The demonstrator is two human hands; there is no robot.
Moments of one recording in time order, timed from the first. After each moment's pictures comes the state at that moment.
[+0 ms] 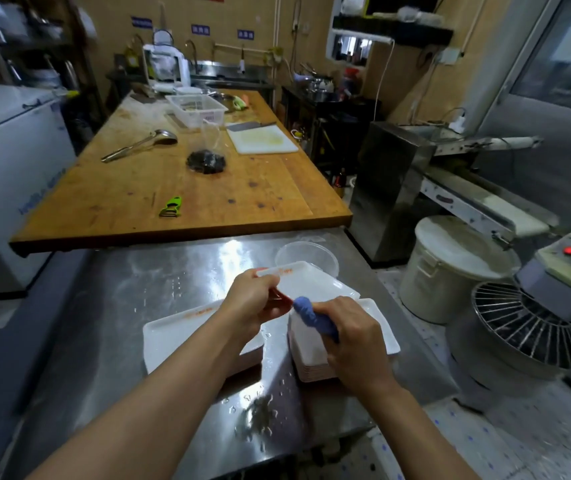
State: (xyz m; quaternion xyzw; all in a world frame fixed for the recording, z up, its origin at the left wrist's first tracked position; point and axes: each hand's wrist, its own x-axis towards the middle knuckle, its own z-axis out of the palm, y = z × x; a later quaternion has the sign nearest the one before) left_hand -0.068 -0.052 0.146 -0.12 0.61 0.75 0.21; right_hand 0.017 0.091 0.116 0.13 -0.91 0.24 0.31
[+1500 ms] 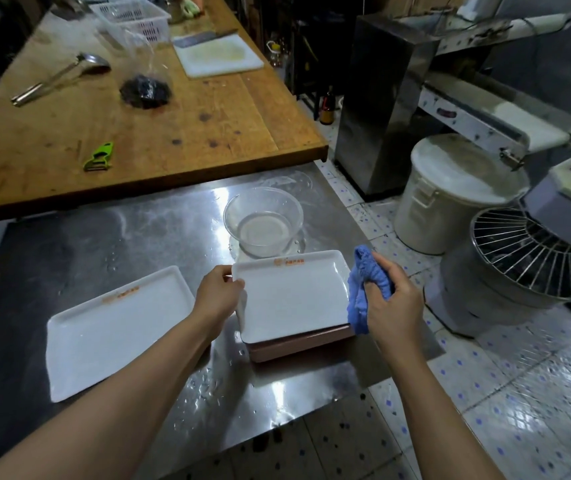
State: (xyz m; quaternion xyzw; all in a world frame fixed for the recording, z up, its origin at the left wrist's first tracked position) left_hand -0.124 0.021 0.008 -0.12 0.82 0.54 0.16; right_hand -0.020 0.233 0.026 -0.23 -0.76 0.55 0.26
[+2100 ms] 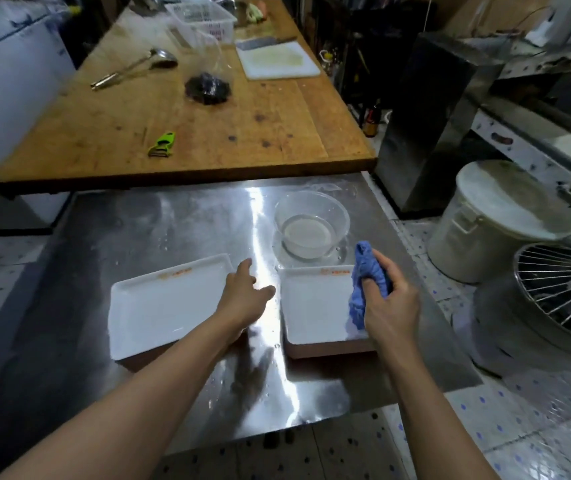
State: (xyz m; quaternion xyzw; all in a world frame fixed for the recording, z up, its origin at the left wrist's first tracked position) left_hand -0.109 -0.017 0.010 -0.10 0.84 0.50 0.16; right_hand -0.044 0.179 0.039 -0.18 -0.78 0.56 0.21
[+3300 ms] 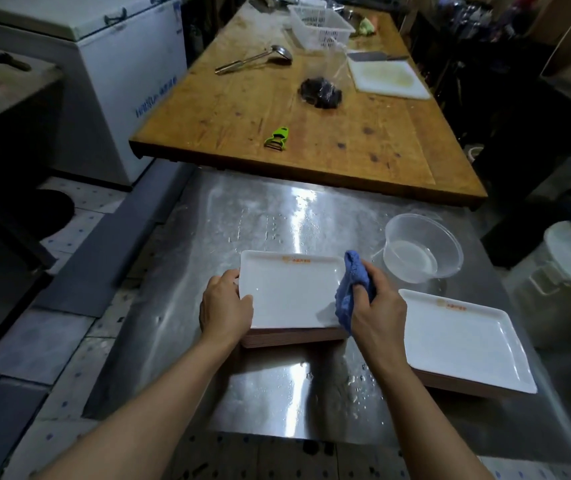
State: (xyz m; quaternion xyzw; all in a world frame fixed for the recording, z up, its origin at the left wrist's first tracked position) left_hand -0.065 -0.213 0.004 -0.24 0.89 0.40 -0.02; right_hand -0.063 -0.018 0.052 -0.02 -0.84 0.52 0.13
